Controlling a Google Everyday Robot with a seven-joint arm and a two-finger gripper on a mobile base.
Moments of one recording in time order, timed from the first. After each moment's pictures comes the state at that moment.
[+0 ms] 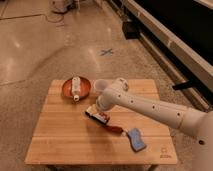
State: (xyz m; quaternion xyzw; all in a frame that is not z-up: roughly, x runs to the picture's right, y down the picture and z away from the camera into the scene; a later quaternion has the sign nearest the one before) arm -0.049 0.124 0.841 0.01 -0.31 -0.77 0.57
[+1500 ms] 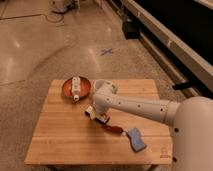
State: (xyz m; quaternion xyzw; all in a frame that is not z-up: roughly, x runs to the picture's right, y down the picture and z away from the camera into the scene) arm -0.050 0.147 0.884 -0.05 -0.27 -0.82 0.50
